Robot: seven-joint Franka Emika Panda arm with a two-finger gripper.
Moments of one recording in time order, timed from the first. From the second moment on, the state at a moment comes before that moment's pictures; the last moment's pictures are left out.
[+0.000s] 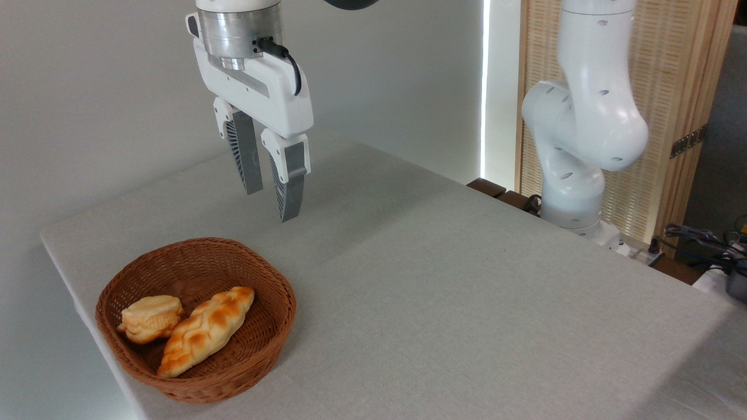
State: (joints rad) arm -0.30 -0.05 0.15 -1.72 -0.07 1.75 0.64
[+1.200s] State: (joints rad) arm -0.30 -0.03 0.14 -1.72 -0.09 1.77 0.64
